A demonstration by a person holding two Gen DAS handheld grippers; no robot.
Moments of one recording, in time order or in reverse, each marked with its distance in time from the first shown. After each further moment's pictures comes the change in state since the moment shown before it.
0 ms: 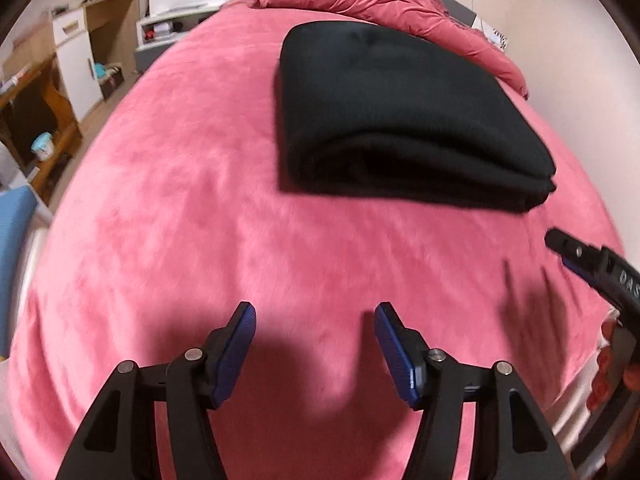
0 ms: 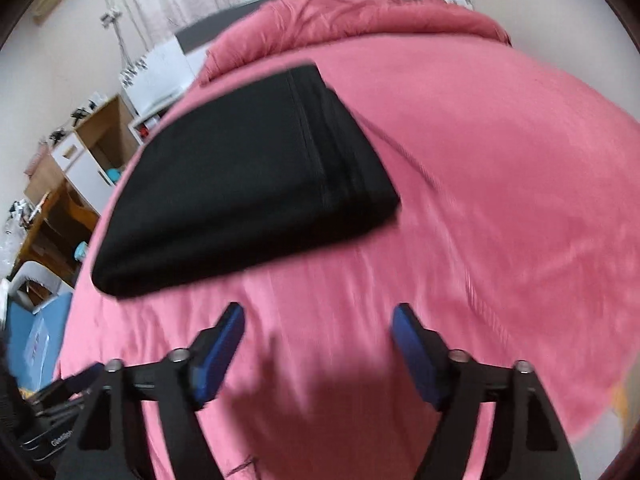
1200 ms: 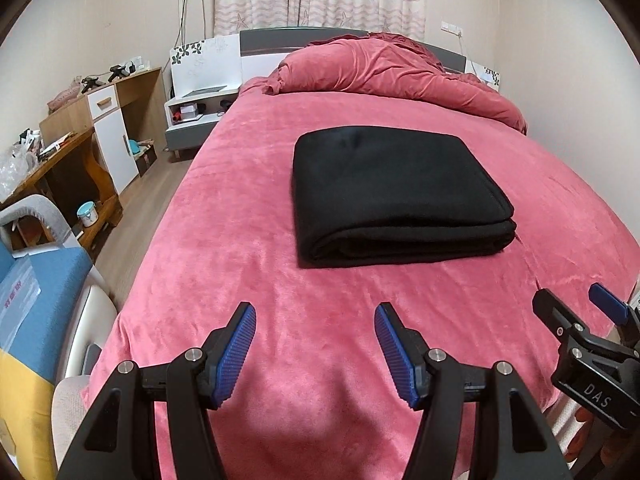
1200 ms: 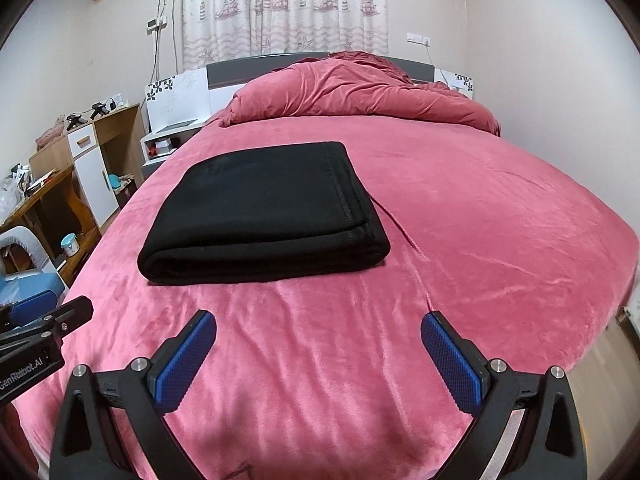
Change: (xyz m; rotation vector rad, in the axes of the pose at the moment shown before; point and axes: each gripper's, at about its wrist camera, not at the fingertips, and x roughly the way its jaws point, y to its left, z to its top) left arm -0.109 -0.030 -0.022 0.061 -0.276 0.107; right arm -0.093 0.053 -0.039 -0.193 -0.277 -0.114
